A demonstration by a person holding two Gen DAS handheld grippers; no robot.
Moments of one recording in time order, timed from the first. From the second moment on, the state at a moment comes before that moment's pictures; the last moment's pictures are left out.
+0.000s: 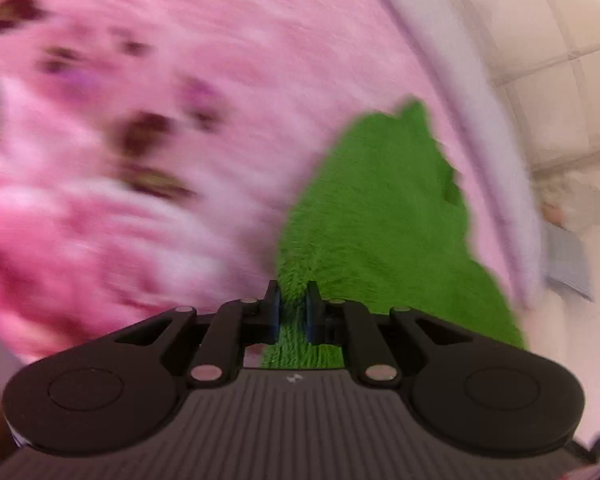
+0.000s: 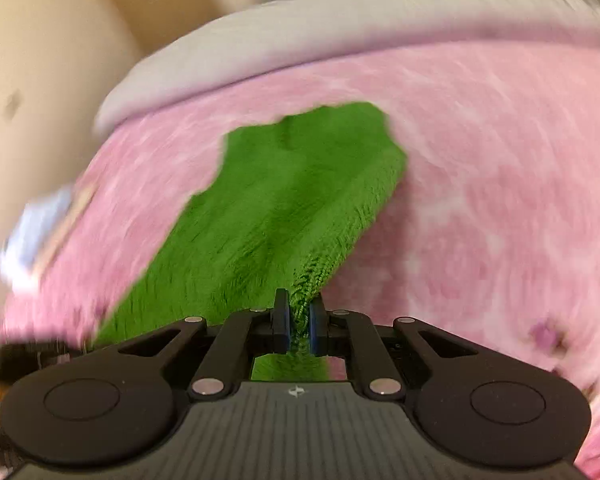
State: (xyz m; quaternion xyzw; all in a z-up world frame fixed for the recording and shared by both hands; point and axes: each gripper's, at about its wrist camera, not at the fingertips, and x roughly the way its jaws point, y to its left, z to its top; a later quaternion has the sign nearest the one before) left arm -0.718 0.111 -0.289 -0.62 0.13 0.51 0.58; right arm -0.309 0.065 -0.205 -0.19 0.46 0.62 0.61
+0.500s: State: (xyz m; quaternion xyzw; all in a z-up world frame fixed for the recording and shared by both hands) left arm -0.649 0.157 -0.252 -0.46 0.27 0.46 0.71; right arm -0.269 0.075 -0.274 -0.17 0.56 0.47 0.66
